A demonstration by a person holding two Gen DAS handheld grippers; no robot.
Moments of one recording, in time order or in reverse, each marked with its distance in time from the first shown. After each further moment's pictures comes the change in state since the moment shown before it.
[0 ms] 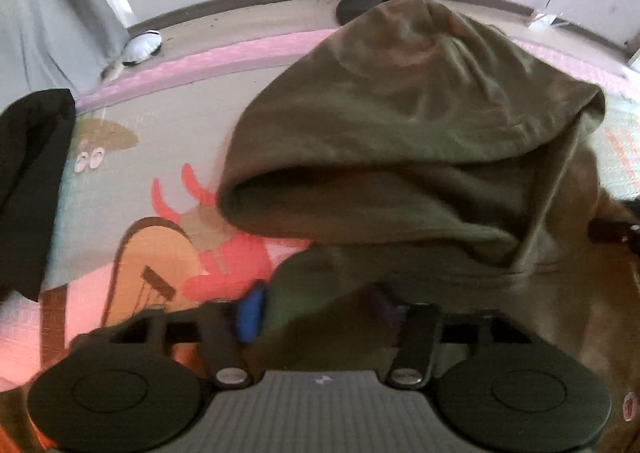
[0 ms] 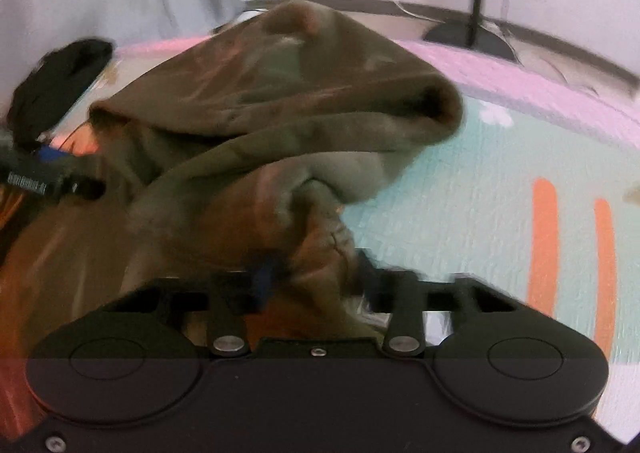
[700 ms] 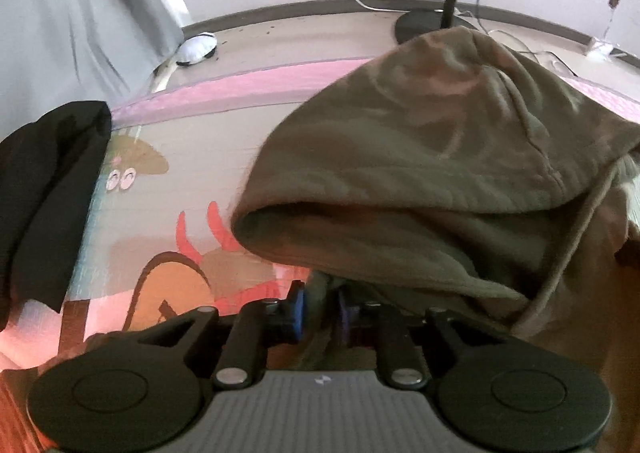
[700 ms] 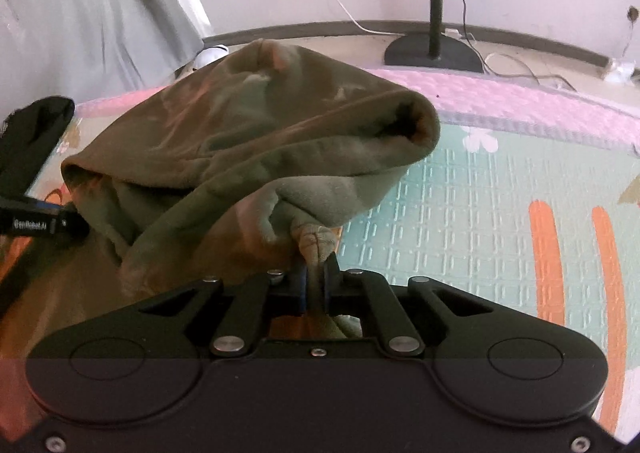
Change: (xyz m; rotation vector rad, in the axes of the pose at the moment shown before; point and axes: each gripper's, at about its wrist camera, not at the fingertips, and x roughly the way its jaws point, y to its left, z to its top) left arm 0.006 -0.009 0.034 -0.120 -0.023 0.142; right arm 0.014 -0.002 0.020 0.128 -0.087 -0.079
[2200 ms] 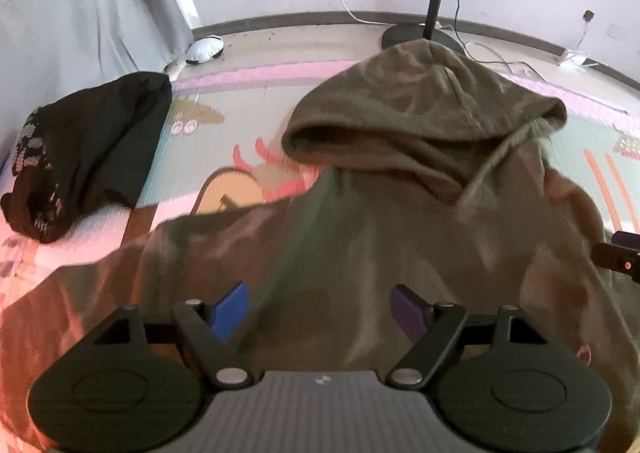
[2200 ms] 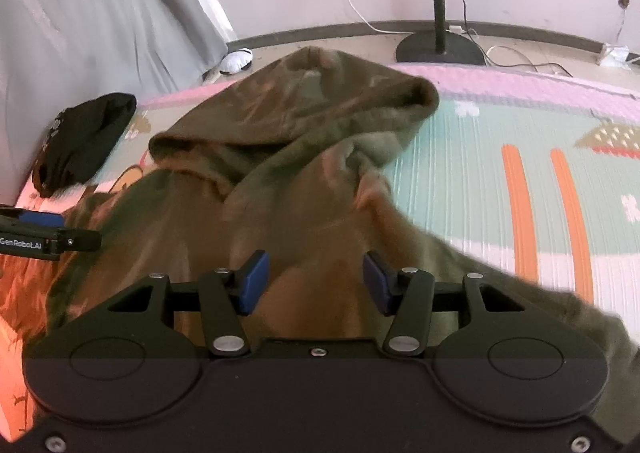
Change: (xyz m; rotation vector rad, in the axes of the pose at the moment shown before) left arm -0.117 0.028 -0.094 -0.011 -0.038 -0.058; right arm -0.123 0.038 -0.052 0.052 0.004 0.051
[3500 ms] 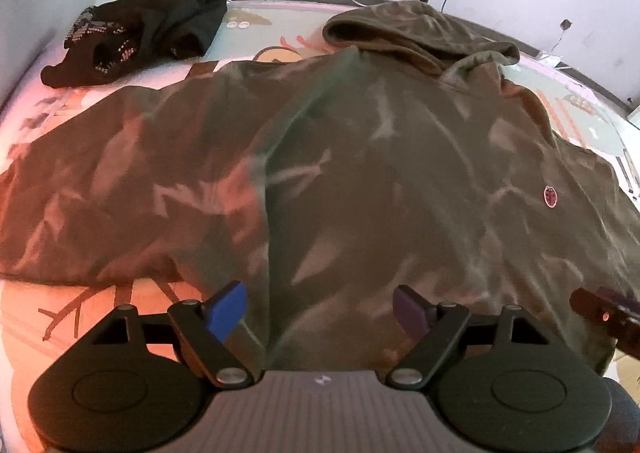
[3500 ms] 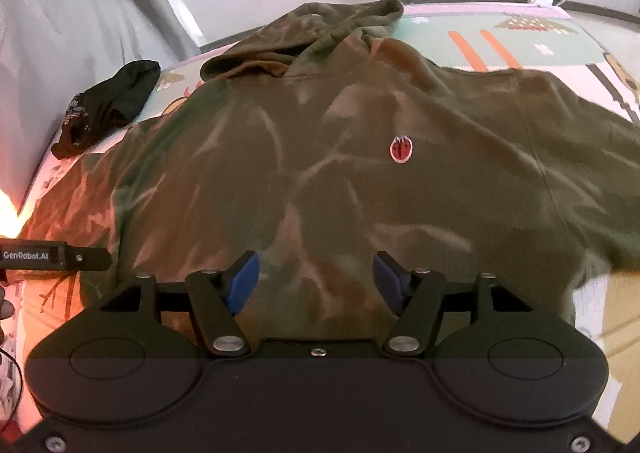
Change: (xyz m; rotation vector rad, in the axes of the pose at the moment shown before) left arm -0.080 0.056 -0.183 -0.066 0.023 -0.098; right arm -0.125 0.126 -0.200 0.187 -0.041 -0.111
